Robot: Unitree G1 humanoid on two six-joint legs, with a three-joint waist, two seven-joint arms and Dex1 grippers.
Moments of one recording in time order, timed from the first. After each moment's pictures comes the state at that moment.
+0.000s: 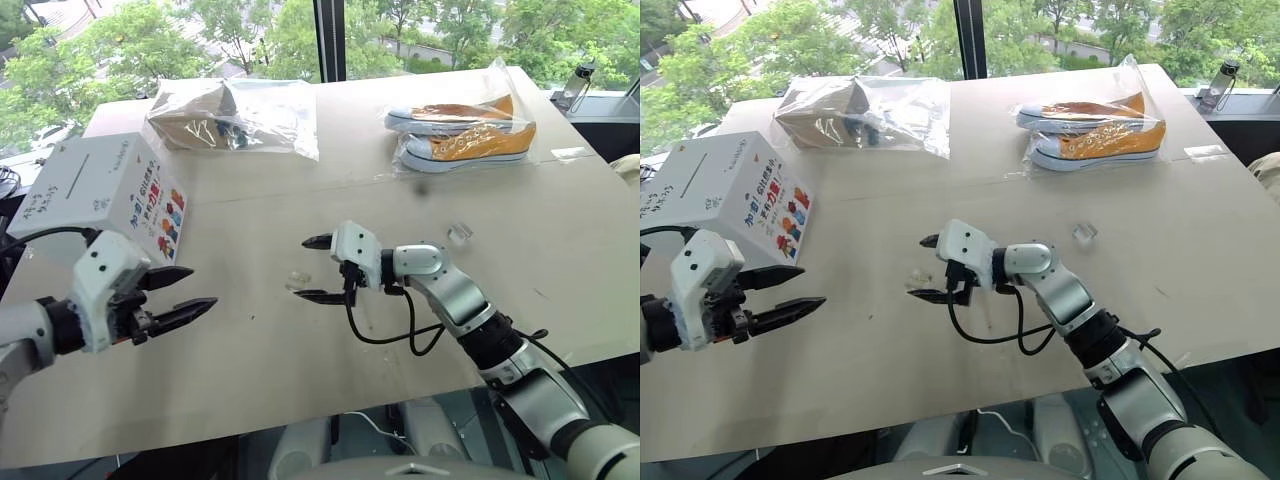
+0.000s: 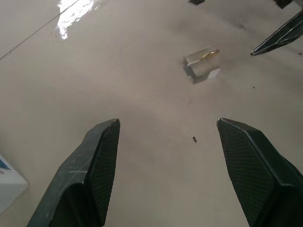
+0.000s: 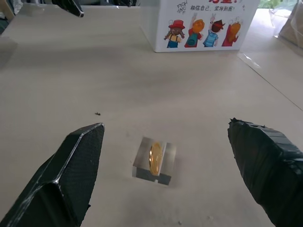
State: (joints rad) left arm 0.30 0.97 0.64 -0.54 -0.60 0.71 -1.01; right arm -0.61 -0.15 0.48 0.10 0.12 0.25 0.91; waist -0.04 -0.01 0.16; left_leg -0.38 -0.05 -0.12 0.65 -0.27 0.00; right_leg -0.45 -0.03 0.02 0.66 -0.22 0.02
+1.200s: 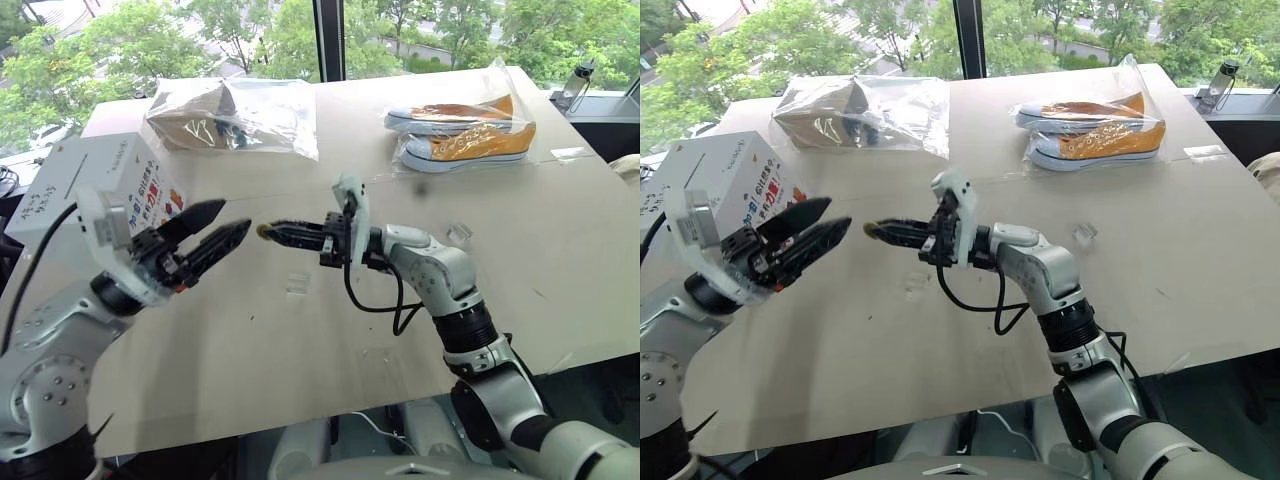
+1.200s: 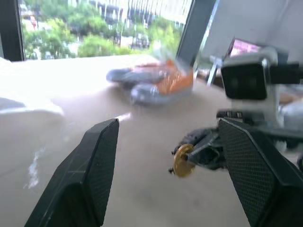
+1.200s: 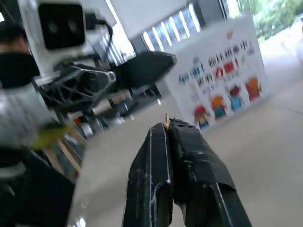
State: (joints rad) left arm -0.09 0.51 0.57 -0.52 -1.06 0.70 -0.63; right arm -0.69 0.13 0.12 0.04 0.58 0.76 0.81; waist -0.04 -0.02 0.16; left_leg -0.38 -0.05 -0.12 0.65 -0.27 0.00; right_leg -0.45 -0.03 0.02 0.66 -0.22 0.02
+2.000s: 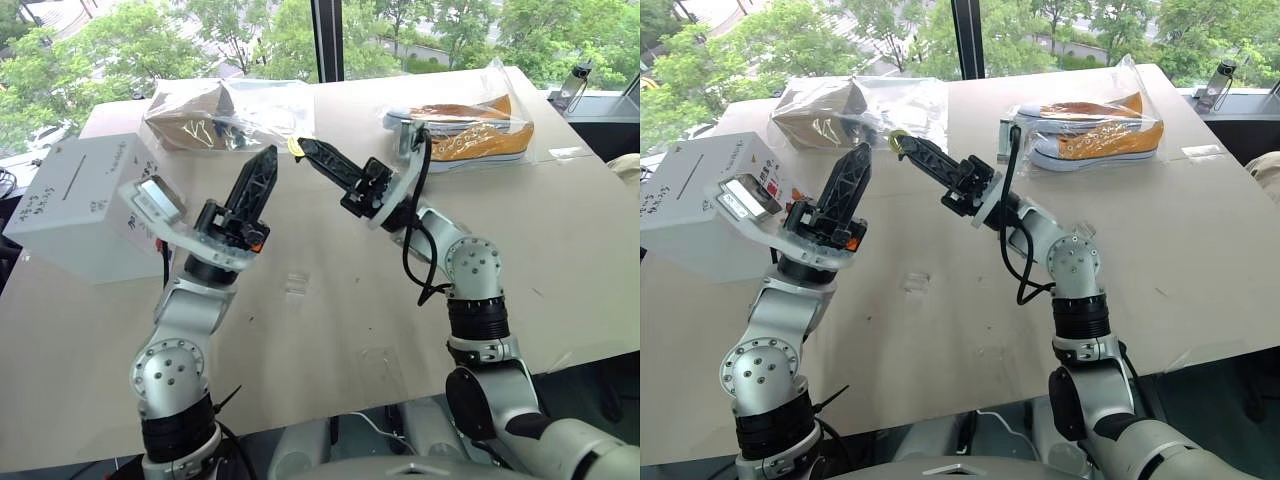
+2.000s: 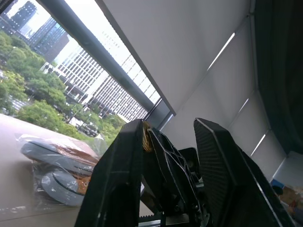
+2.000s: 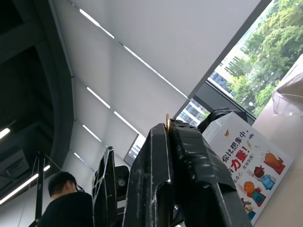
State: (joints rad) left arm -0.19 0.19 0.30 -0.54 -1.25 0.49 -0.34; right arm -0.72 0.14 -0.05 0.02 1.17 0.80 0.36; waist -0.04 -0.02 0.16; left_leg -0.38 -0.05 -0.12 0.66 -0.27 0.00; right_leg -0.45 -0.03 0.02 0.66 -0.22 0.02
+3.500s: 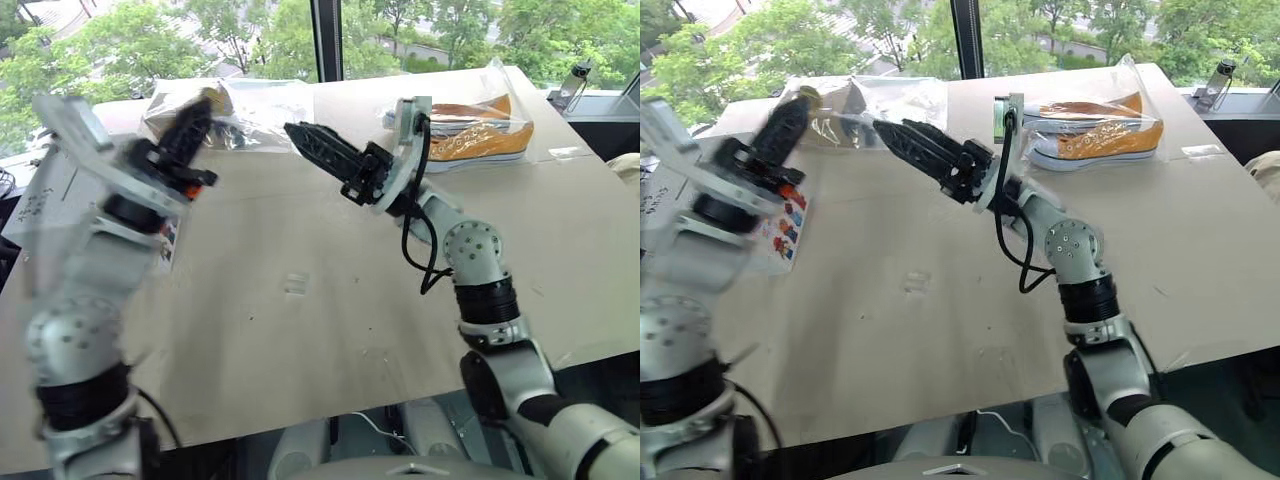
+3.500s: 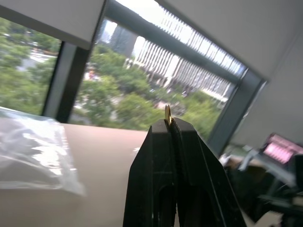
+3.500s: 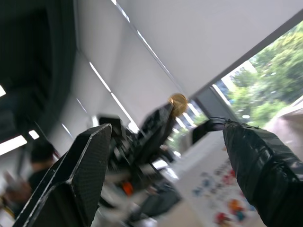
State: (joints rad) left arm -0.34 0.79 0.47 -0.42 -1.23 0.64 -0.01; right arm -0.84 -0.08 0.09 0.10 0.86 0.55 0.70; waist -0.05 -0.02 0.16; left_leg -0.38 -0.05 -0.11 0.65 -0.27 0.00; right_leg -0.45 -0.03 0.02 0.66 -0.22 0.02
